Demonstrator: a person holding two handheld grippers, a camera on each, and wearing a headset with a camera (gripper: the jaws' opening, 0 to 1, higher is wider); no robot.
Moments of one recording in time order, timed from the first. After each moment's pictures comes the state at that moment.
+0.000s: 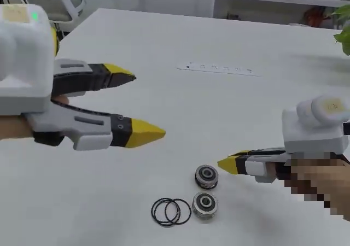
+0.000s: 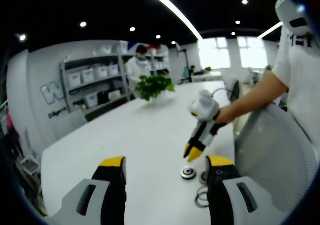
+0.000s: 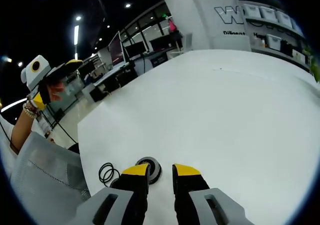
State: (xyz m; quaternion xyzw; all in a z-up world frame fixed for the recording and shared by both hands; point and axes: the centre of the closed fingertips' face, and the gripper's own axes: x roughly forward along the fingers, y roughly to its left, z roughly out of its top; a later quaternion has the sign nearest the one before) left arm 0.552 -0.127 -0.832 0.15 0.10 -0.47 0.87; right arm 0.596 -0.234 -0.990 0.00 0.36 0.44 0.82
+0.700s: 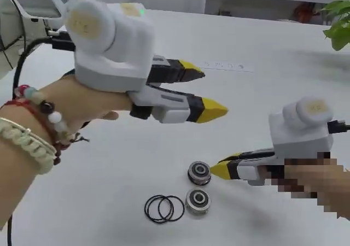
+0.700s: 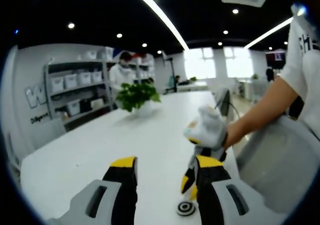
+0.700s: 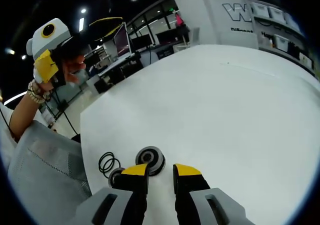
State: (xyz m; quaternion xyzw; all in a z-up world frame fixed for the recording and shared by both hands) left arm 0.602 -0.221 -0.849 0.11 0.08 -0.53 0.84; right arm 0.586 -0.234 -1.005 -0.02 0.38 0.47 0.80
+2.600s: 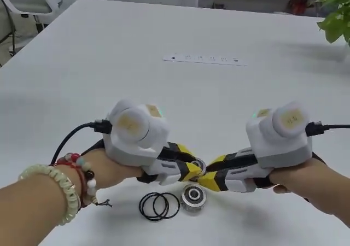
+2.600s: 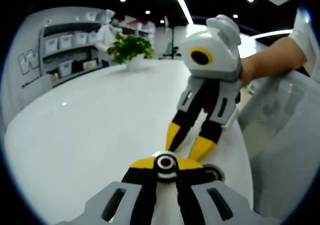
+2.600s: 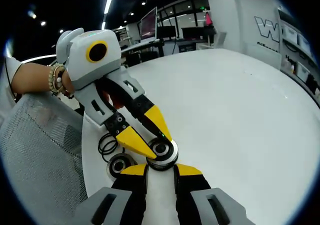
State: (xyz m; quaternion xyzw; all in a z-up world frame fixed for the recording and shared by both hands) left arm 0.581 -0.222 -1.000 0.12 0.22 -0.54 0.81; right arm 0.569 -0.221 -1.021 -0.13 0.35 0.52 0.77
